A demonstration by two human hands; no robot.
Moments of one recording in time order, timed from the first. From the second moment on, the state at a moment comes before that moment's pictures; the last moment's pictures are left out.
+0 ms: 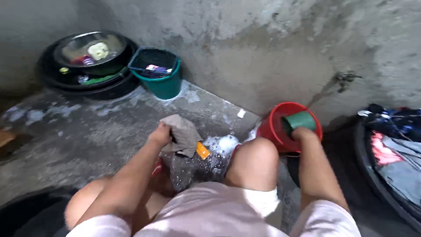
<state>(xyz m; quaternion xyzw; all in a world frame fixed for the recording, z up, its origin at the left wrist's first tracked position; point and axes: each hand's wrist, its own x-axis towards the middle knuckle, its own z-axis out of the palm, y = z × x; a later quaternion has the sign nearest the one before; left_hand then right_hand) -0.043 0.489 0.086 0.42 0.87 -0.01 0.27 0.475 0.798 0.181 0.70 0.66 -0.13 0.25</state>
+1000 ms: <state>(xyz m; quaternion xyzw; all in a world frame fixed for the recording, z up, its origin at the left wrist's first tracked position) -0.008 0.463 -0.018 0.13 0.82 0.25 0.49 0.438 0.704 0.252 0.42 0.45 -0.75 -0.24</state>
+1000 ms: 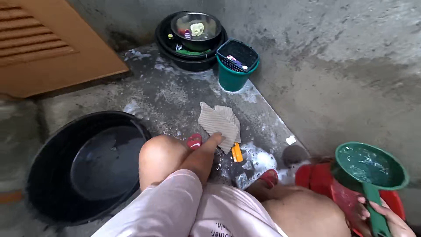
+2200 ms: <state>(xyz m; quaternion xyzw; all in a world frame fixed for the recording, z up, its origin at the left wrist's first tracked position) -0.019 0.523 0.054 -0.23 0.54 0.73 0.35 0.178 0.589 0.225 0.38 0.80 -0.47 -0.03</state>
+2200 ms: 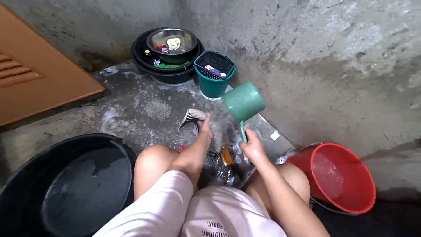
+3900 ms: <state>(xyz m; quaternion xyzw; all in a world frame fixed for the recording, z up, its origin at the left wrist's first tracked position) 0.083 0.595 0.305 0.58 0.61 0.53 0.10 0.160 0.660 0.259 0.20 0.33 -0.84 -0.38</state>
